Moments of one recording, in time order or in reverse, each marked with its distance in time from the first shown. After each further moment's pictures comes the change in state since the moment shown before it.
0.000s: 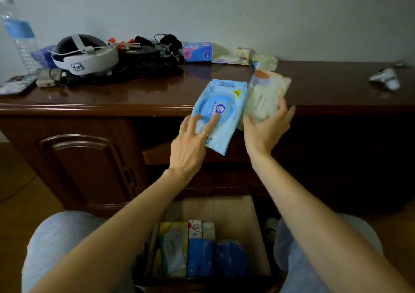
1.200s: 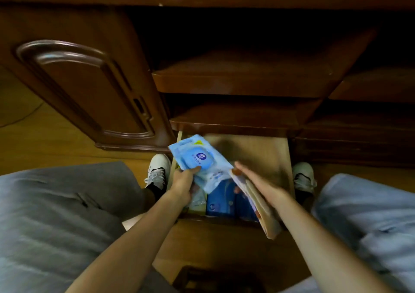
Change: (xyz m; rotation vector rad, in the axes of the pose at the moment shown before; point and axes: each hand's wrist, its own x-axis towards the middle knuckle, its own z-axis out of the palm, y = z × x) left_hand -0.240 -0.048 0.126 -1.254 -0.288 -1.793; right_hand -0.204 0.250 0.004 -0.189 -1.344 1.066
